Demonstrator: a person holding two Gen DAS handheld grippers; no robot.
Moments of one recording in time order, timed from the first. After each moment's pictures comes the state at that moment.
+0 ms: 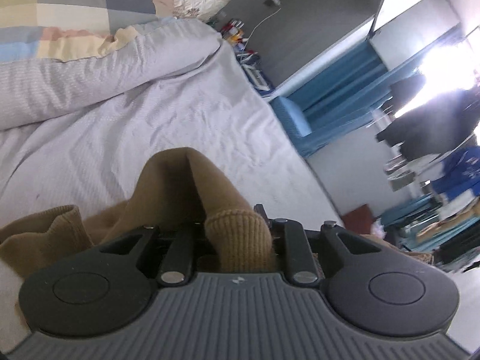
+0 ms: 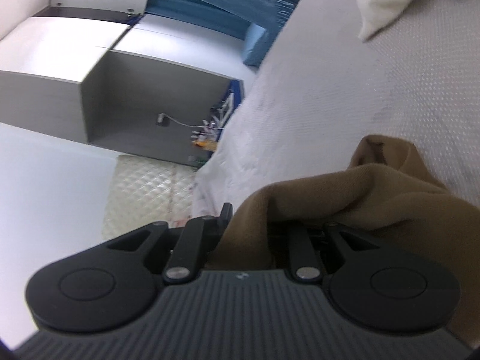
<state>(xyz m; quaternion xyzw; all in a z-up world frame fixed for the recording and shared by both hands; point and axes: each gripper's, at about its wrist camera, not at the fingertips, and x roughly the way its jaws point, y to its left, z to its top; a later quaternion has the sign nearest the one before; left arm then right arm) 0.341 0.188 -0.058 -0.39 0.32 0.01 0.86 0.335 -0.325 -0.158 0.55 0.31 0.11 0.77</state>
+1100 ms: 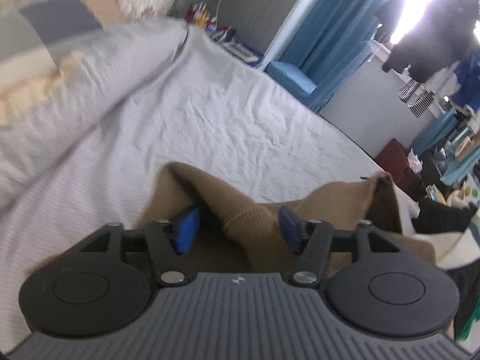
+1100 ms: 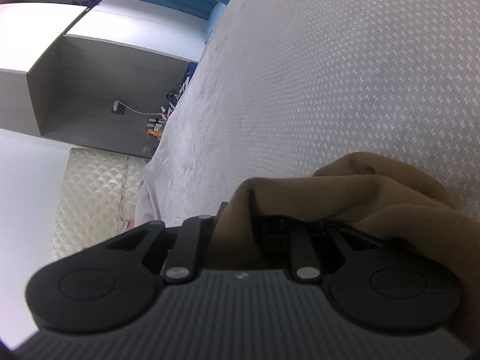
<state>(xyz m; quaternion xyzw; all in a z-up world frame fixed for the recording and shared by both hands) 0.408 0.182 -0.092 -0.21 0.36 -0.03 0.91 0.408 -0.322 -0.256 0.53 0.36 0.08 0.76</state>
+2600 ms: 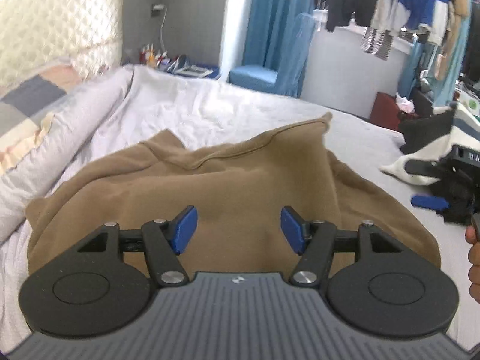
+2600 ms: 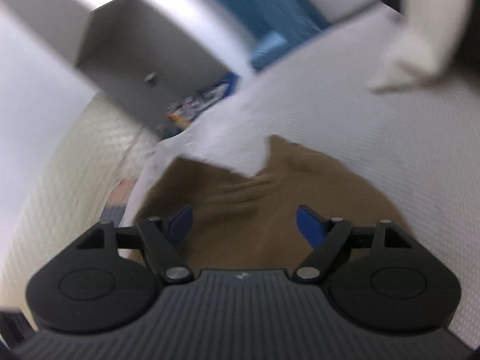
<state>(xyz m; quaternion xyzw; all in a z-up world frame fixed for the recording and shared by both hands) 0.300 0.034 -0.083 -0.03 0.31 -0.06 0.95 0.295 -0.307 -0.134 0.34 0.31 0.12 0.88</state>
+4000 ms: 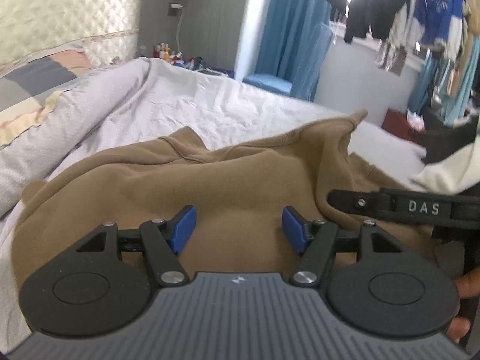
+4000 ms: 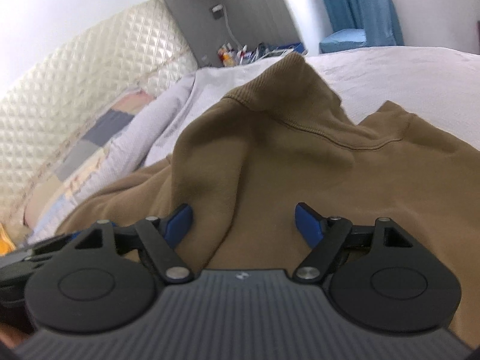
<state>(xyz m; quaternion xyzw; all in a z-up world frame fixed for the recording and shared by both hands) 0.334 0.086 -0.144 -0.07 0.29 -0.04 0.95 0.326 -0.163 -0.172 0.16 0.33 0.20 0.91</state>
